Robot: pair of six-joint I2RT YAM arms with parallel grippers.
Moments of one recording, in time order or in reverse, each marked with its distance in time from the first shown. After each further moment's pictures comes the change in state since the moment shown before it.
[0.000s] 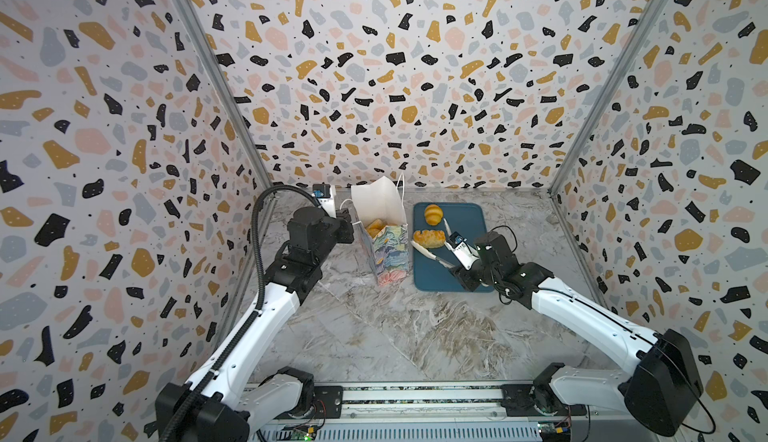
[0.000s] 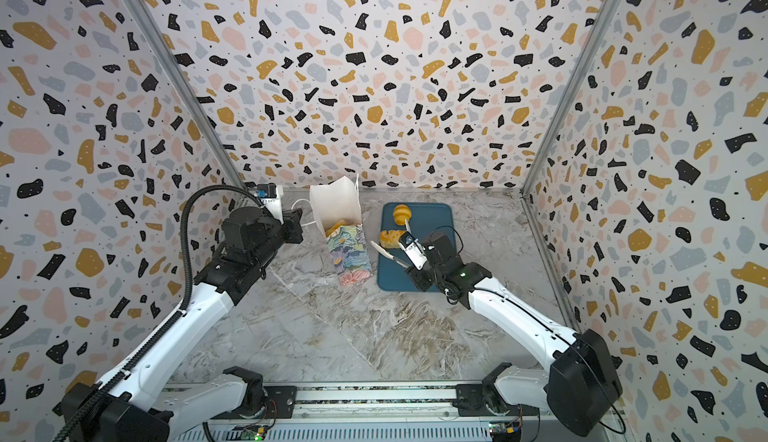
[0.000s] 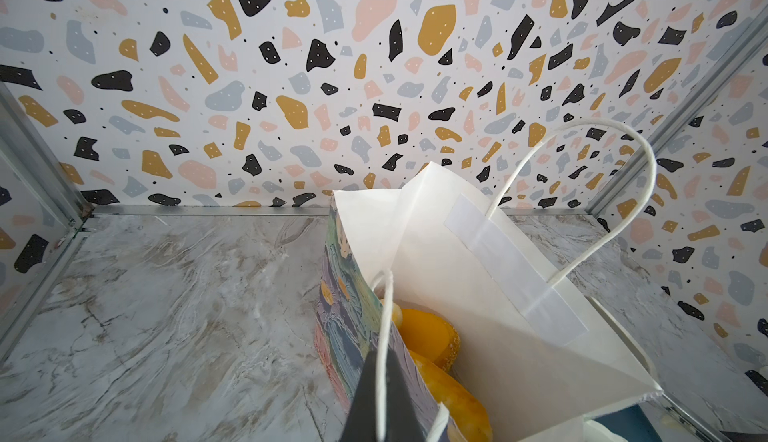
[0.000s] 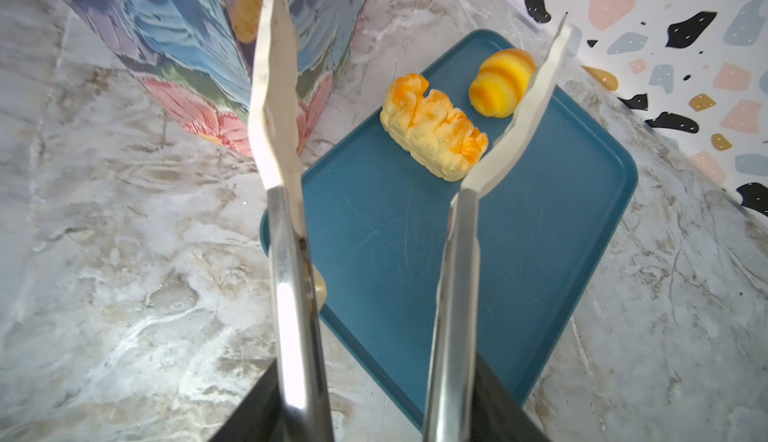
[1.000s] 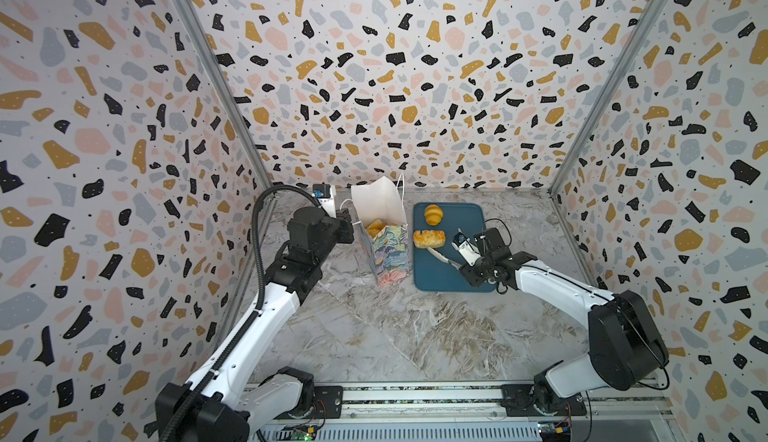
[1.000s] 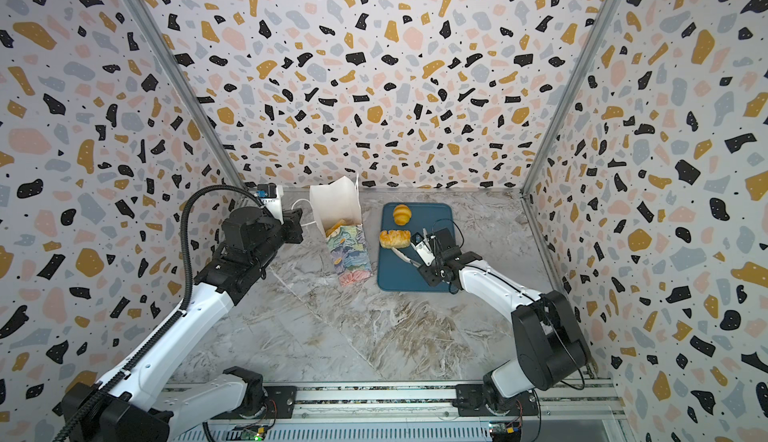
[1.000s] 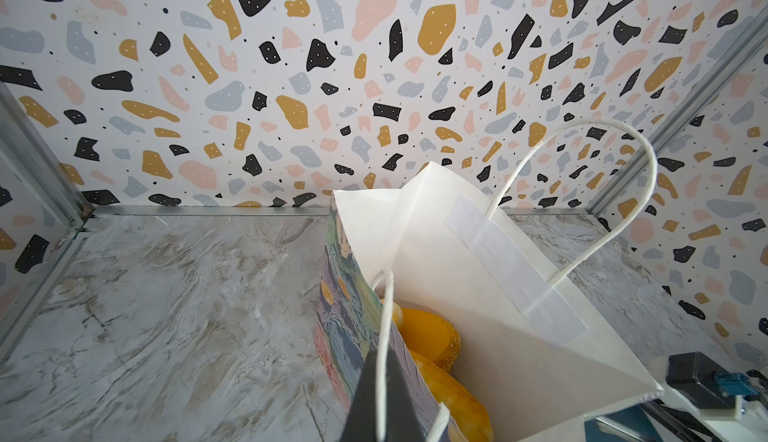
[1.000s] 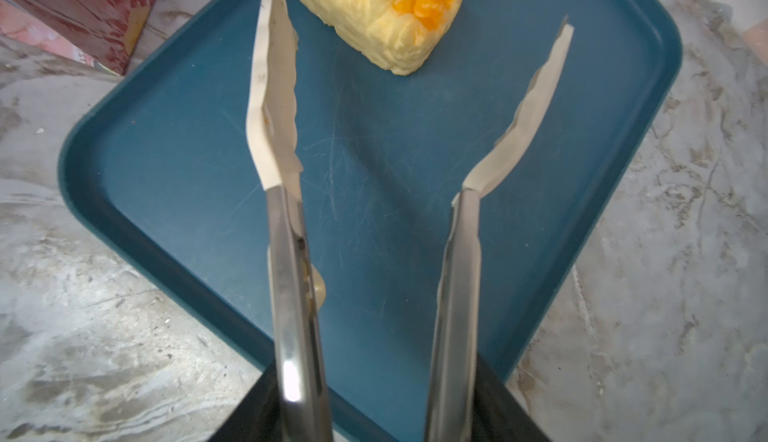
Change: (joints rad) left arm 0.000 0.000 0.000 0.000 0.000 0.002; right arm -0.140 0.231 0.011 0.035 -0.008 -0.055
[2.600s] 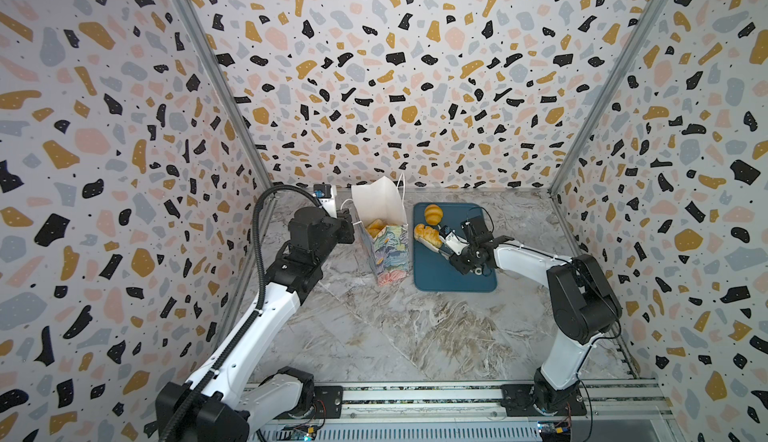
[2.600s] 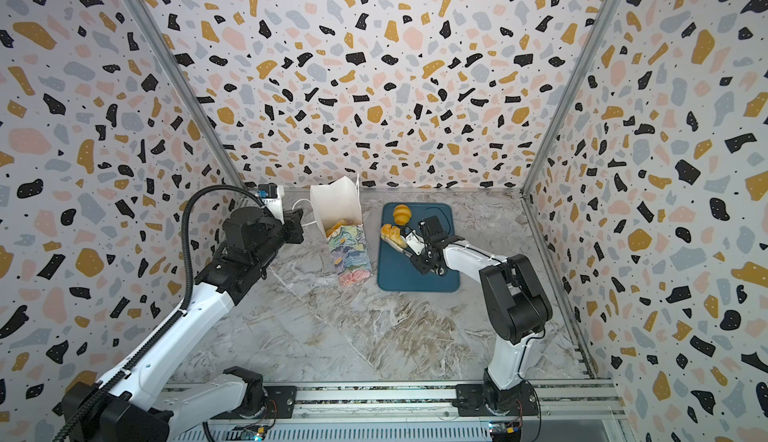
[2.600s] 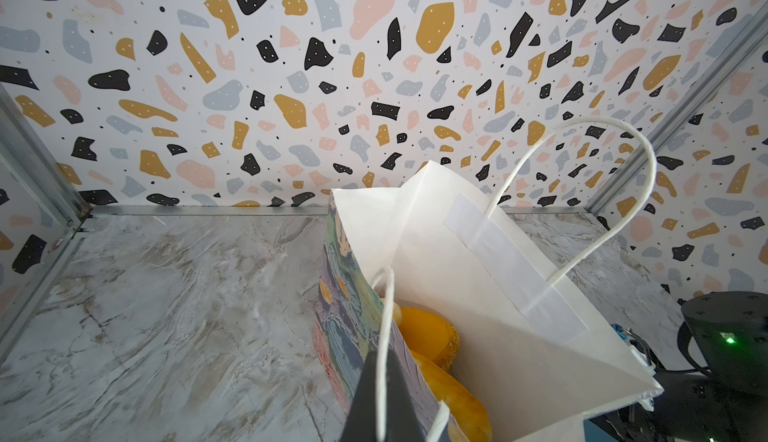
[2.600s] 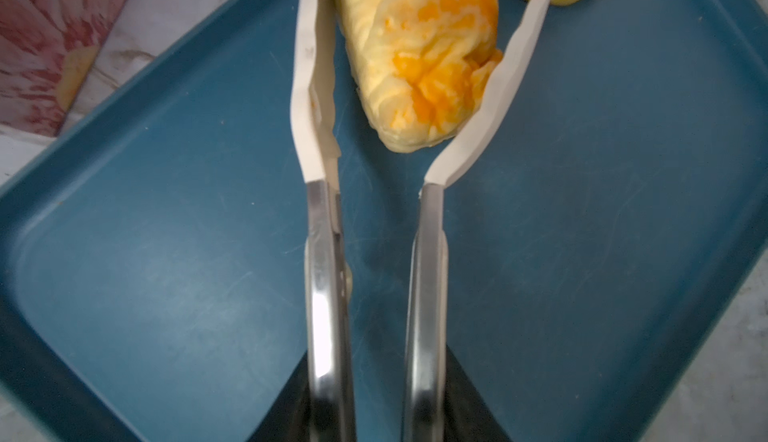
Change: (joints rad) left arm -0.005 0.002 0.000 0.000 -0.002 0.000; right arm -0.030 0.290 0.210 0.037 -0.097 -0.089
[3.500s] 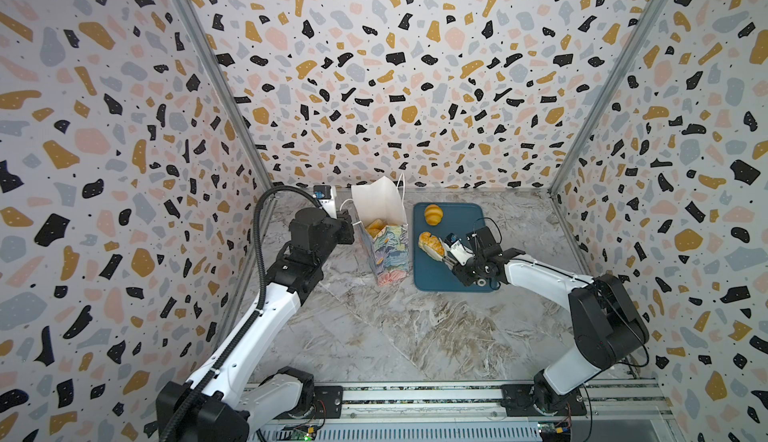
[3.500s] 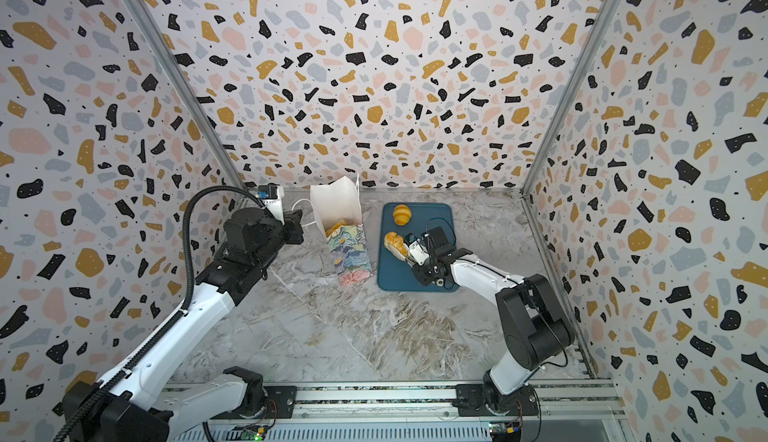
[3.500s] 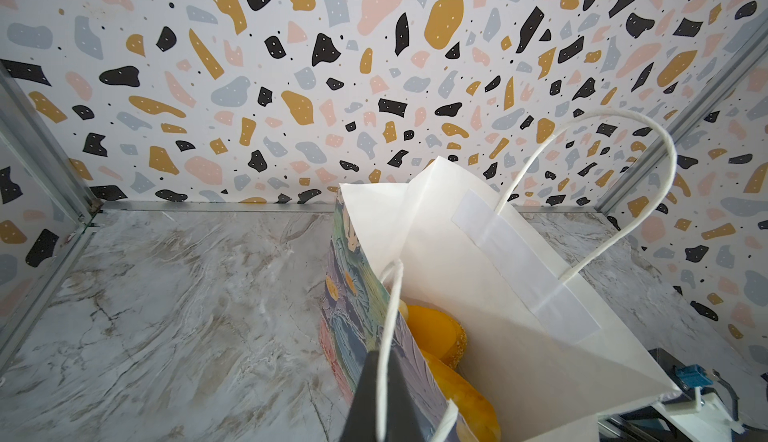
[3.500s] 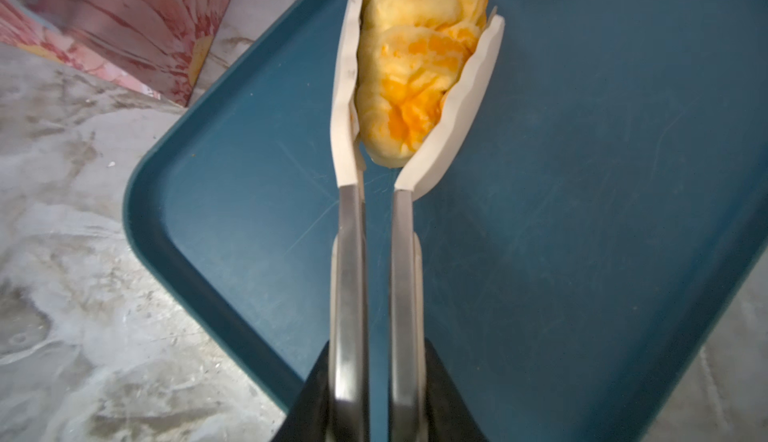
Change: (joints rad) left arm -0.003 0.000 -0.008 0.000 -0.024 0.000; right arm 0.038 -0.204 -0.180 -0.002 -0.037 0.148
